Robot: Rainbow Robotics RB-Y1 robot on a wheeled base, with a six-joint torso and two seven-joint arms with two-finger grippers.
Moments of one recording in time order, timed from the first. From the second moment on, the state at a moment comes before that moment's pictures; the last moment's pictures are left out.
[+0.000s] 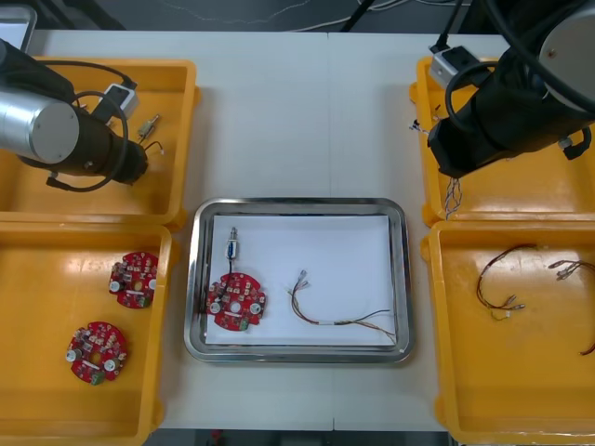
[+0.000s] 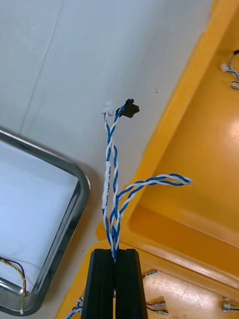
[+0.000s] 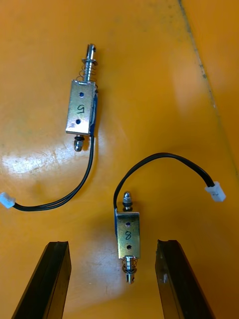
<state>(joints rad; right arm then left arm) -0.78 -0.66 0.21 -1.98 -0.78 1.92 1.29 -0.61 0.70 -0.18 -1.49 0.64 1.26 -1.63</state>
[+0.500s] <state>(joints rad) -0.77 -0.67 0.39 -2.09 -0.79 1.92 1.45 -0.61 0.67 -0.21 -1.49 0.60 1.25 -1.63</state>
